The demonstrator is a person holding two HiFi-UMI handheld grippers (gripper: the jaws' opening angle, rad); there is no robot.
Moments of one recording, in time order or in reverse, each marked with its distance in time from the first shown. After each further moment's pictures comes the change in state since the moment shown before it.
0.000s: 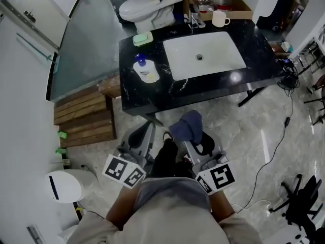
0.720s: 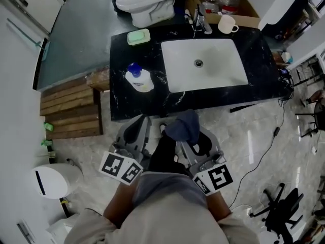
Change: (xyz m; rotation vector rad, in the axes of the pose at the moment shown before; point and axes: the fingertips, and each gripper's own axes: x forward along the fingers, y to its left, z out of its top) left arm 0.082 0.072 -0.005 -0.094 -0.026 0.106; right arm 0.076 -0.061 -0.002 -0.007 0.102 0.052
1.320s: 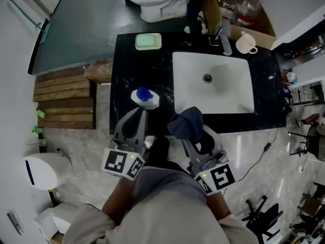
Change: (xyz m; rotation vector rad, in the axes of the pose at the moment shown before) left arm 0.071 0.096 0.020 0.006 -0.015 0.204; right arm 0.105 -0.052 0.022 -0.039 0.107 0.076
